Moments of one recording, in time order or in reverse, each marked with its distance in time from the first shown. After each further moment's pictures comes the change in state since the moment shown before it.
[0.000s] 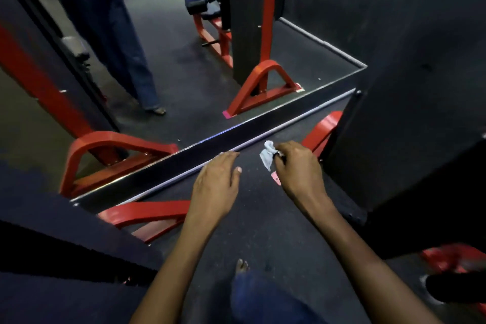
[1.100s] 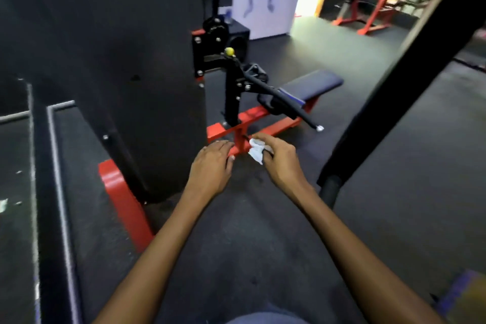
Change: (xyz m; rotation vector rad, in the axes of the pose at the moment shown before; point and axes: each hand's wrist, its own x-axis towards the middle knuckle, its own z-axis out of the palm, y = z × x) left_hand 0.293 0.149 0.149 -0.313 -0.712 1.516; right_hand 0.105 0.040 -0.010 -0.190 0.950 1.163
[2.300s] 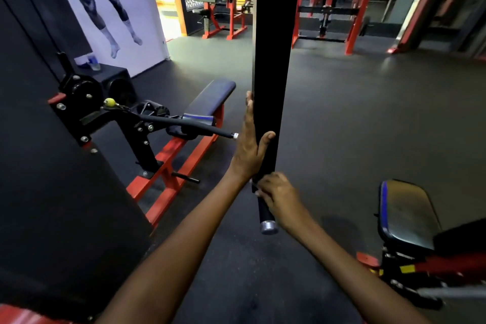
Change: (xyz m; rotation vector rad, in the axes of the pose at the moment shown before) left_hand 0.110 0.204 0.073 -1.010 0.115 0.806; right_hand -0.073 0.090 -0.057 -0.353 0.415 0.075
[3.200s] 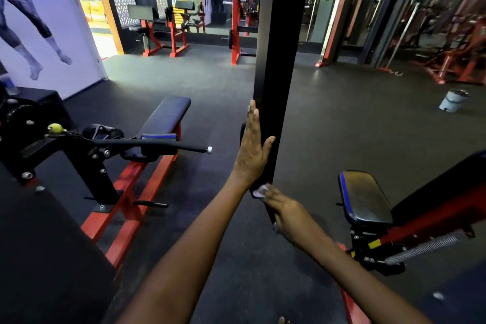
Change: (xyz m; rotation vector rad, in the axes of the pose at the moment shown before) left_hand 0.001 -0.013 -0.003 -0.082 -0.106 0.107; right_hand -0.033 -0.028 0.012 -0.093 -0.126 0.161
